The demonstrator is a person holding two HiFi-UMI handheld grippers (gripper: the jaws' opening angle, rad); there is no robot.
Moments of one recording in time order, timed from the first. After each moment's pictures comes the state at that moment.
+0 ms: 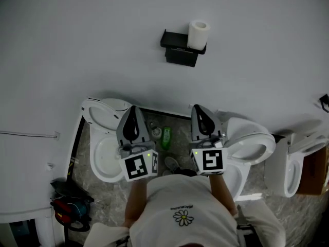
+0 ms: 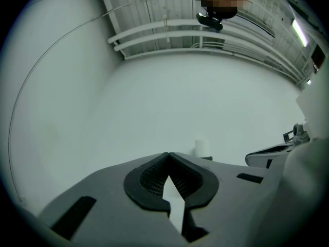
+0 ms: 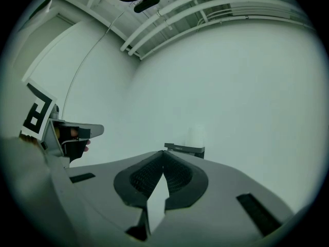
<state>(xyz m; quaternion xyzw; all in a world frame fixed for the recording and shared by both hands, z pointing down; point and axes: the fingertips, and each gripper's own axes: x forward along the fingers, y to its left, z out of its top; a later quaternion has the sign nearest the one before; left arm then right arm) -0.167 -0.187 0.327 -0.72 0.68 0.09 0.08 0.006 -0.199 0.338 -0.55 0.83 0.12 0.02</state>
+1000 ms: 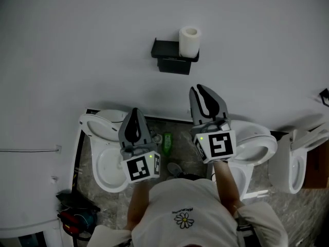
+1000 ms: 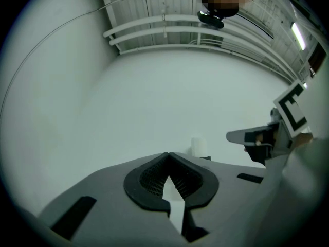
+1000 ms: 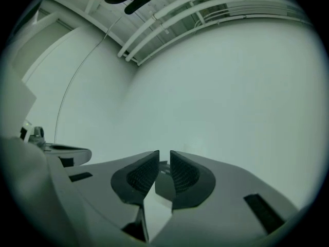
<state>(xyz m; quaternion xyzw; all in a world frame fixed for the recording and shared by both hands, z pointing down) -0.145 -0.237 0.322 -0.74 0.66 0.09 0.08 0.021 -0.270 0.281 -0.54 0.83 0.13 0.04</state>
